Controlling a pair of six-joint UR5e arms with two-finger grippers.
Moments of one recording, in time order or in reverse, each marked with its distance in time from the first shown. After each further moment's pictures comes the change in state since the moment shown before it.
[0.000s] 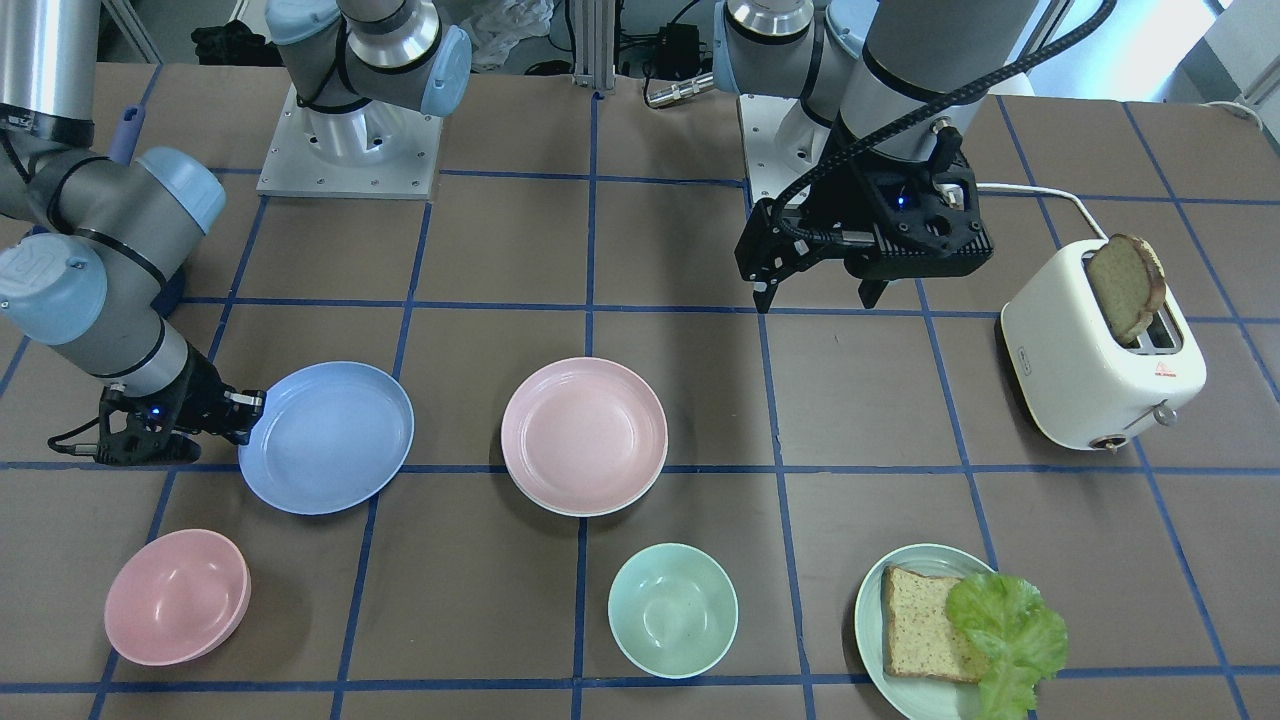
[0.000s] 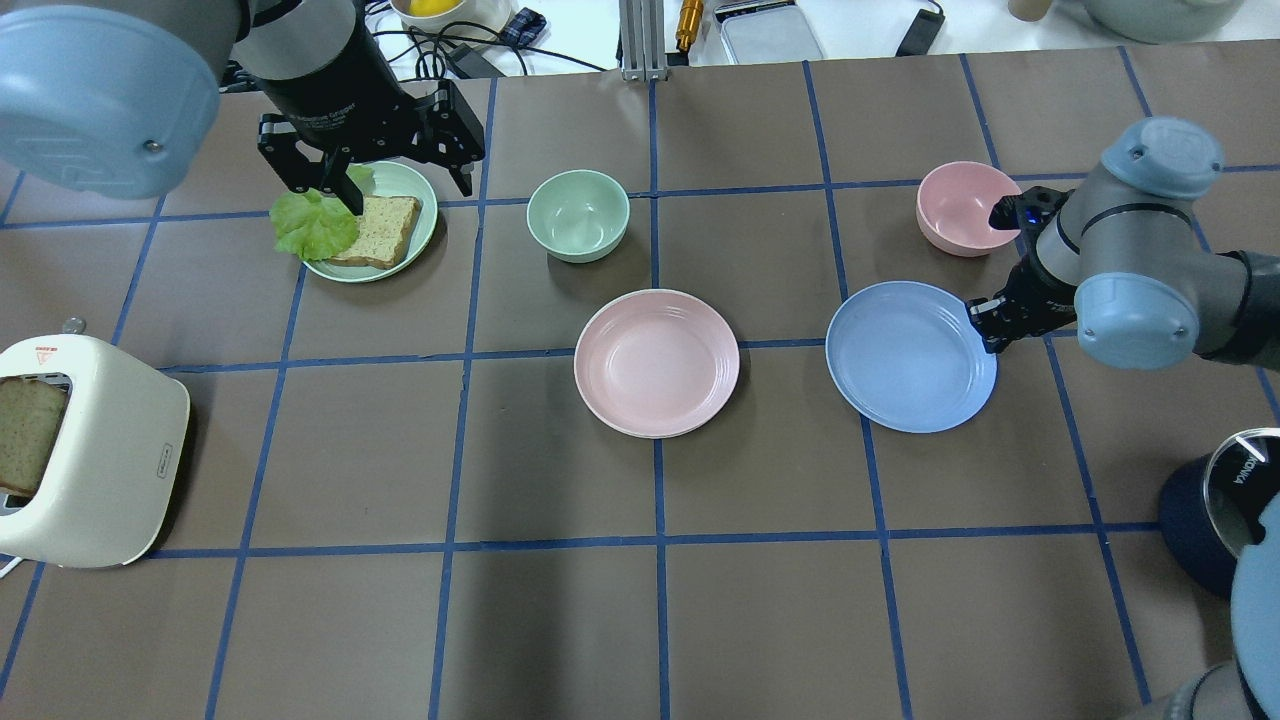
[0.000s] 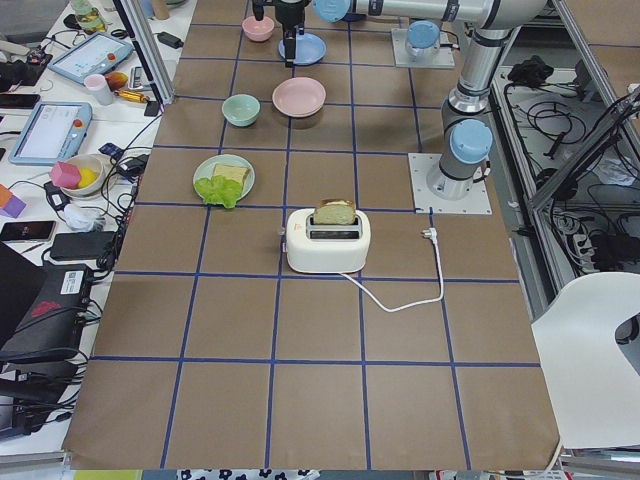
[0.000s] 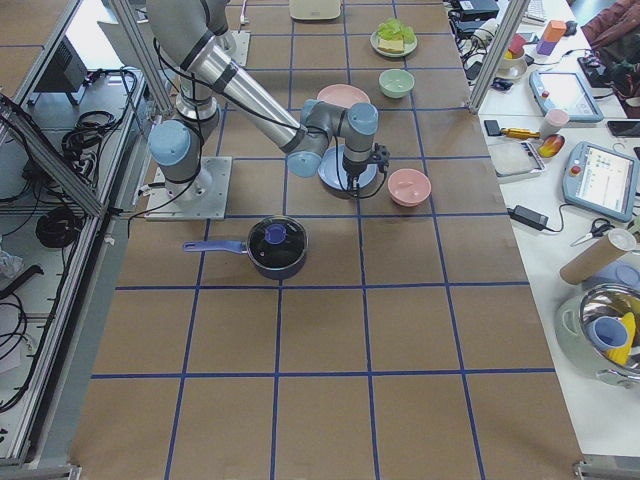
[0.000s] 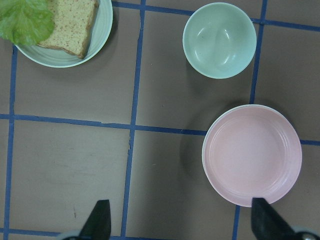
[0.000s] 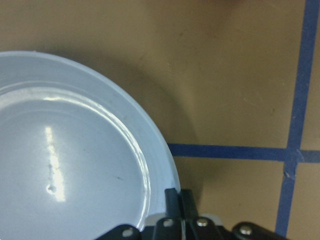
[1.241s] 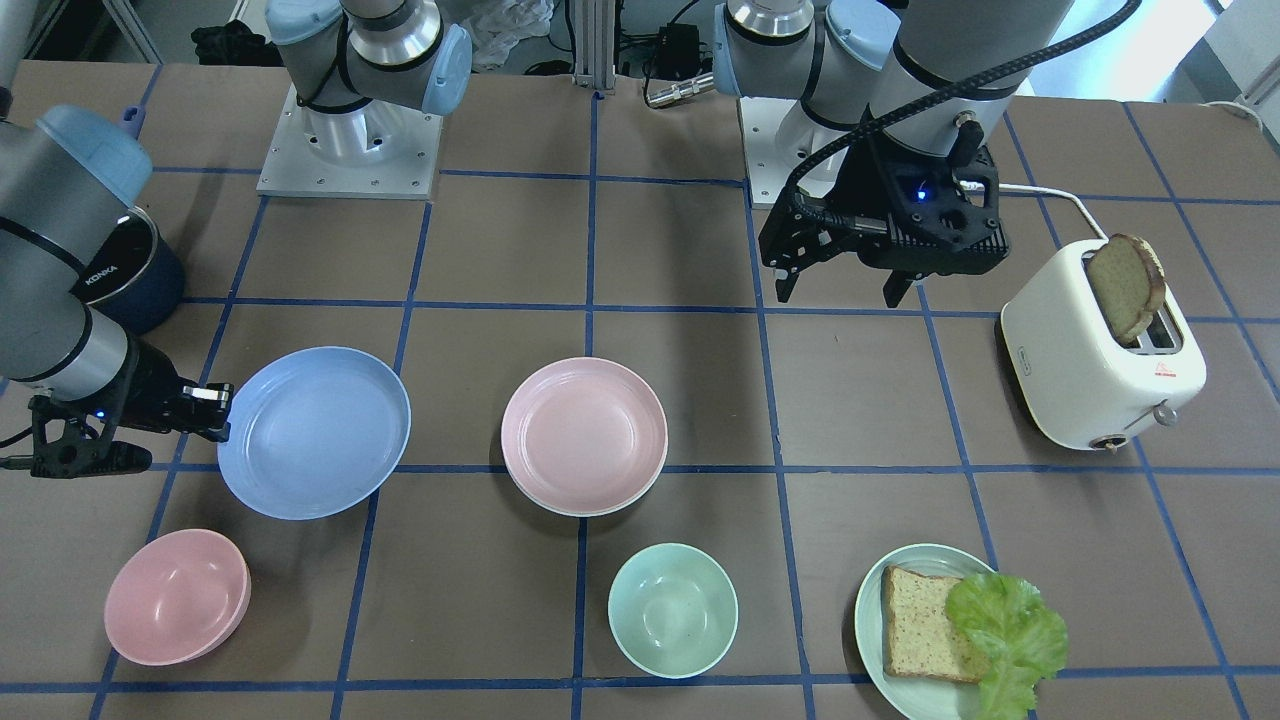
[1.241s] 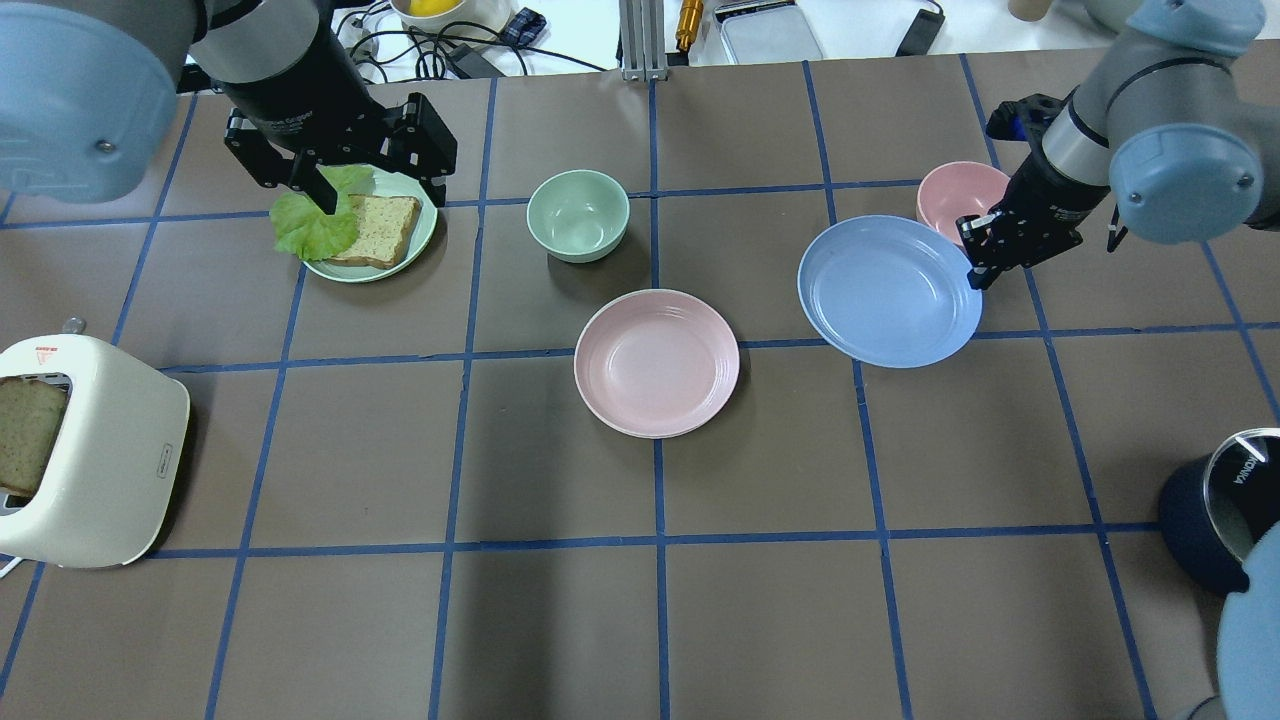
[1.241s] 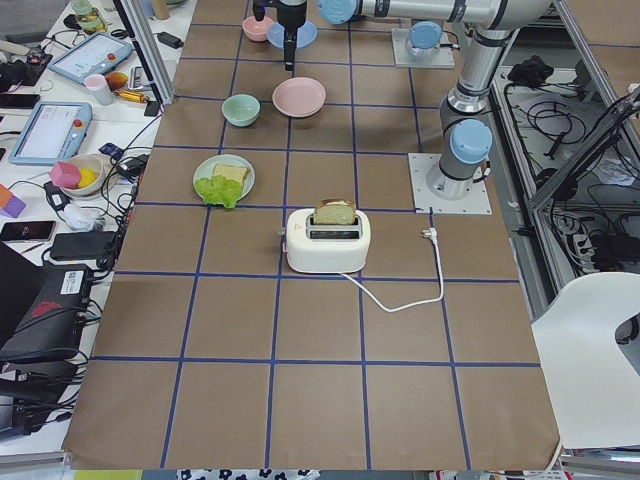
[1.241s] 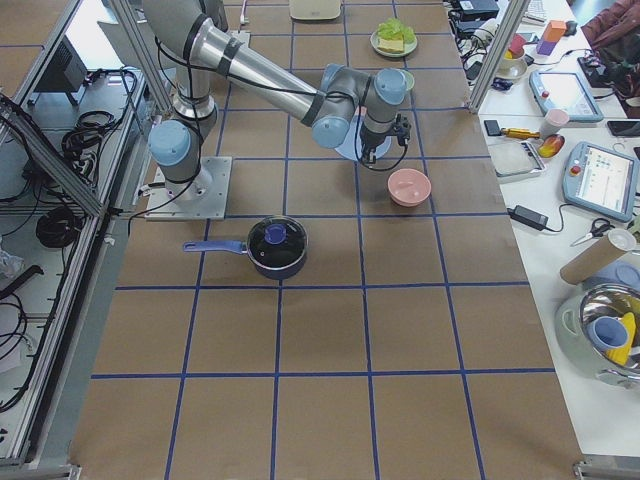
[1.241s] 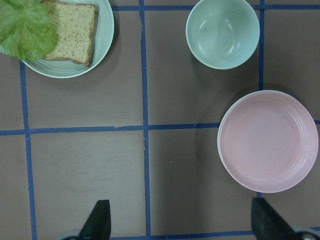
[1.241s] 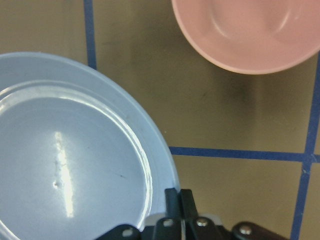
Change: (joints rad) left arm 0.027 0.024 -0.011 -0.022 0.003 0.144; right arm 0.083 -0.019 -0.273 0.379 0.083 0.107
